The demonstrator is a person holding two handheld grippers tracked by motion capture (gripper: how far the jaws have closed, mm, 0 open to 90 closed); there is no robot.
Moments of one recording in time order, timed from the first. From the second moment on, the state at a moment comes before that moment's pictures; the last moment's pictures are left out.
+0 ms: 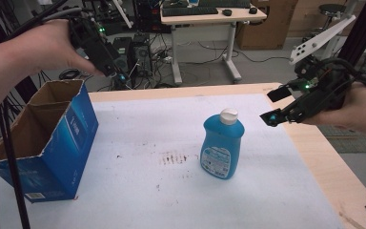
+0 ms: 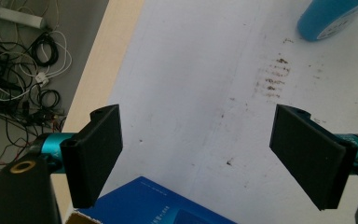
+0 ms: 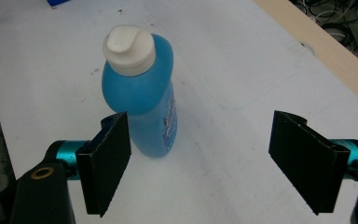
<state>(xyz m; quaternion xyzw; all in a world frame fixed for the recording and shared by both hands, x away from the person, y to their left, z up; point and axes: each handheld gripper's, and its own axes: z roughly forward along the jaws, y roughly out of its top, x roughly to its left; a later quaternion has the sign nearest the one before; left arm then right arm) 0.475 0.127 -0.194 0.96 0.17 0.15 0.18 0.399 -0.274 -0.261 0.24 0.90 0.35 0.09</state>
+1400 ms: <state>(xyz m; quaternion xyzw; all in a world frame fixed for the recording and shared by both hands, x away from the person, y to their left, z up) 0.472 0.128 -0.203 0.96 0.17 0.15 0.19 0.389 -0.234 -0.324 0.24 0.91 0.34 0.06</state>
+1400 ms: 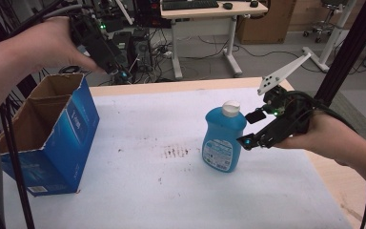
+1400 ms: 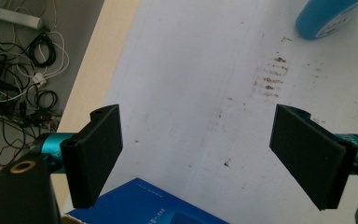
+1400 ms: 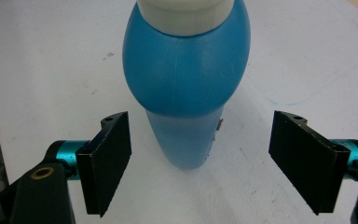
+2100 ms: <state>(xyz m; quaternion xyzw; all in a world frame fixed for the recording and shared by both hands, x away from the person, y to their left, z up) 0.472 0.127 -0.205 0.96 0.17 0.15 0.18 0.395 -0.209 -0.341 0.23 0.91 0.34 0.07</state>
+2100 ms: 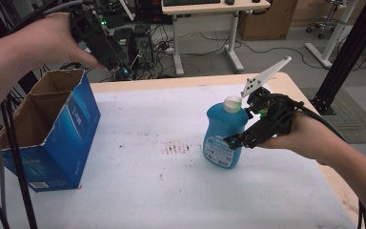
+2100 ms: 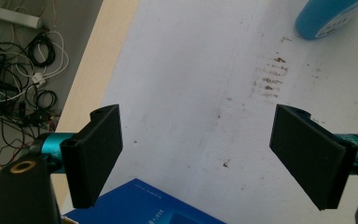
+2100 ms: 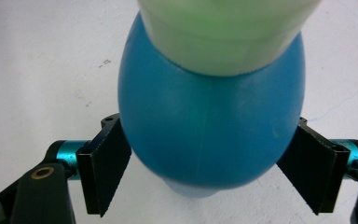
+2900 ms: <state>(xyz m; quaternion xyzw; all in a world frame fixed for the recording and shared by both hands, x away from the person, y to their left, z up) 0.472 0.127 -0.206 0.96 0.17 0.15 0.18 0.395 -0.203 -0.347 0.24 0.90 0.35 0.08</state>
